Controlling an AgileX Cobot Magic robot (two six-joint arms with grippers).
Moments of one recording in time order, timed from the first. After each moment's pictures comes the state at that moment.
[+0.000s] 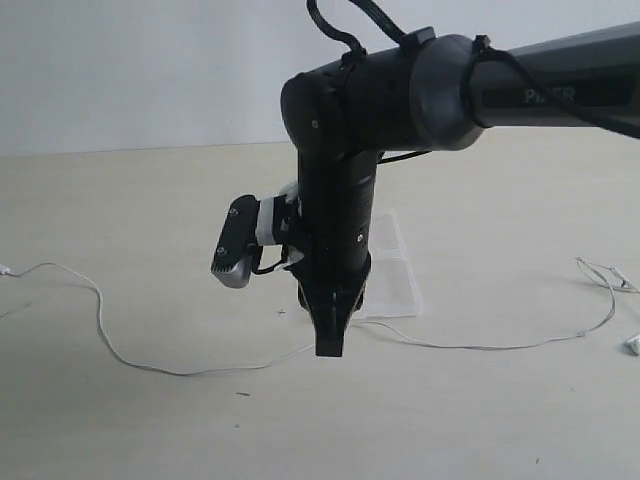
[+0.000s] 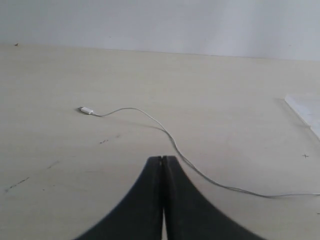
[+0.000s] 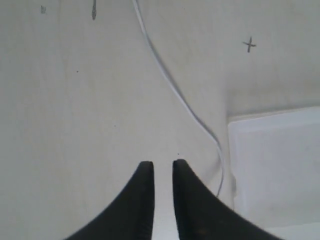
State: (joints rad) left arm 0.11 0.00 0.00 -0.17 0.37 0.03; right arm 0.73 2.07 -1.54 0.01 1.10 -0.76
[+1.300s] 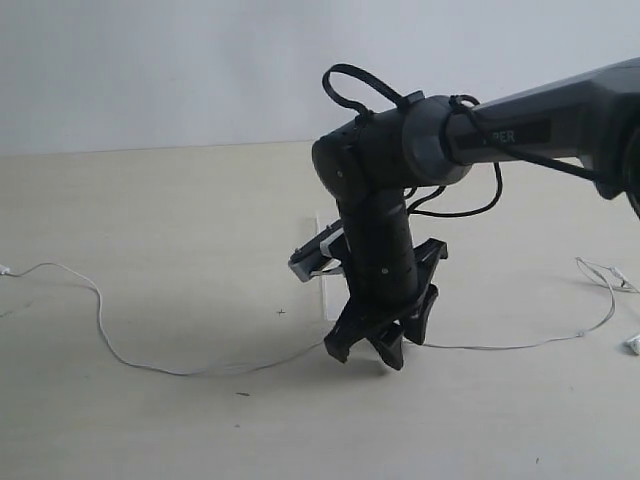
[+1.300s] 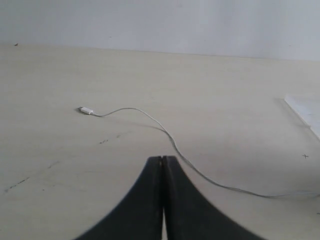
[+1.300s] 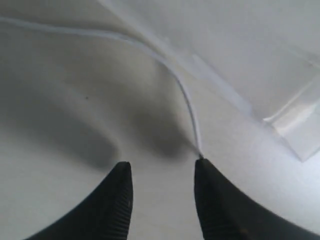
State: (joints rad) left arm 0.11 0.00 0.00 -0.17 0.37 0.03; right arm 0.64 2.22 -1.55 -0.11 1.22 -0.08
